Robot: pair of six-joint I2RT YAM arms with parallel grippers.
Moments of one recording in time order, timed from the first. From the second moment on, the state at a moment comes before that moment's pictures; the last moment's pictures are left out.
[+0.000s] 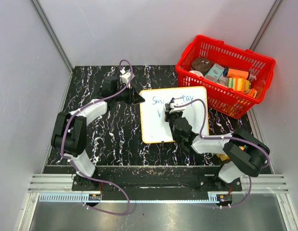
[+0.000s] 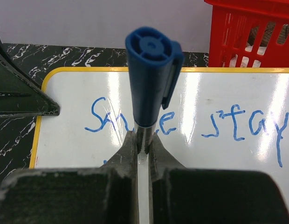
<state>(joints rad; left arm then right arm) -0.27 1.73 1.10 0.11 0.72 -0.18 0.89 1.52 0.57 1.03 0.71 0.02</state>
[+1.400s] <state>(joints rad) -0.27 1.73 1.10 0.10 0.72 -0.17 0.90 1.41 0.46 0.93 0.67 0.19</state>
